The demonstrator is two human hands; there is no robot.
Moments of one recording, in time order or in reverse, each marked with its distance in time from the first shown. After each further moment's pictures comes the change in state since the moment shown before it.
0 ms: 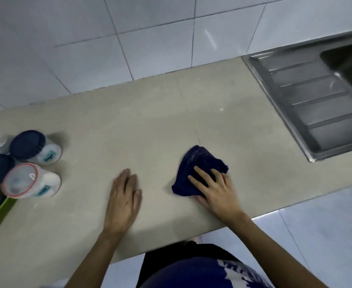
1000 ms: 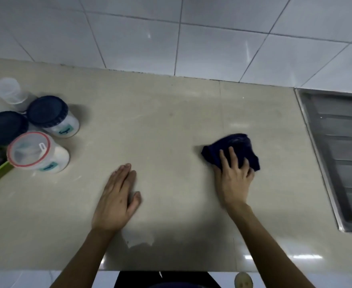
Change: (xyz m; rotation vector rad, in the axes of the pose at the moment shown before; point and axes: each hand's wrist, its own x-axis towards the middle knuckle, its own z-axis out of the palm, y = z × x) left_hand -0.005 -0.040 -0.001 0.007 0.052 -0.171; right_hand 0.129 0.002 0.006 0.039 -0.139 0.398
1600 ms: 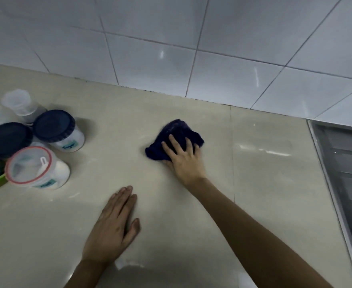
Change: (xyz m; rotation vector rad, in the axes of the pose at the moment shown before) left_hand 0.001 -0.005 0.004 -0.060 0.038 0.031; right_hand 0.094 -0.138 0.001 -0.120 -0.200 -0.620
